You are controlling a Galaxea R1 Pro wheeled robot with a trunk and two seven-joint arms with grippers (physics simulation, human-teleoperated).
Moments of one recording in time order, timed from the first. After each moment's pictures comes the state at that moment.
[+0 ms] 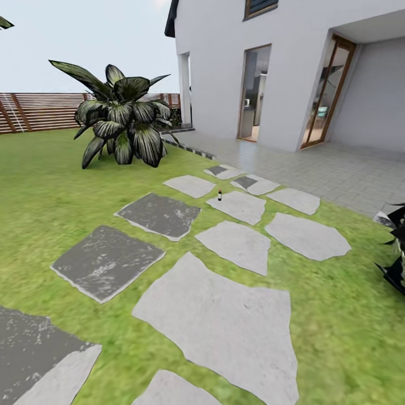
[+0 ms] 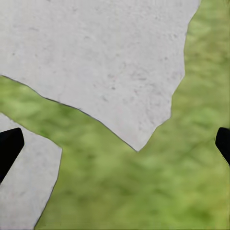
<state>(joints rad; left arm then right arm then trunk) -0.07 0.02 0.09 -0.44 0.00 -0.35 -0.01 -0.11 -0.07 0.00 -0.44 0.00 -0.38 0.00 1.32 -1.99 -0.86</state>
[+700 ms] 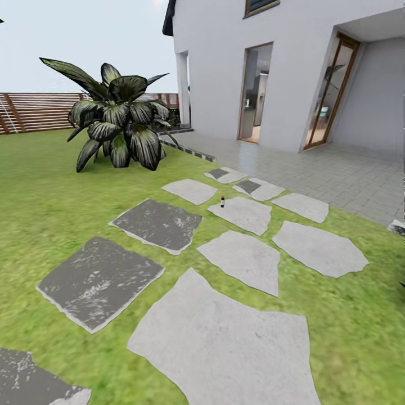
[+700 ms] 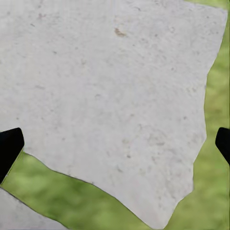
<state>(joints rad) -0.07 0.02 0.09 -0.44 0.00 -0.35 -0.01 -0.11 -0.07 0.00 -0.44 0.00 -0.38 0.00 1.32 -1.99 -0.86</state>
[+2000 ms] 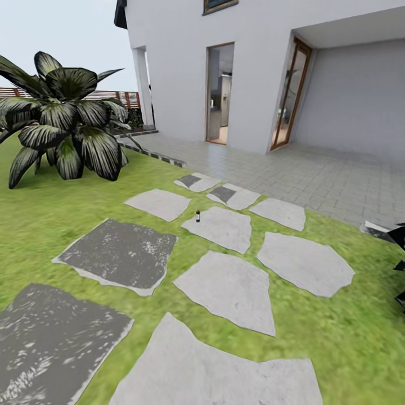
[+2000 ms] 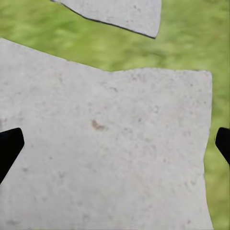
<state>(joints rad) -0.07 0.02 0.09 -0.44 0.00 -0.35 -0.01 -0.11 -0.07 0.00 -0.44 0.00 -0.38 0.00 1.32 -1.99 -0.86</state>
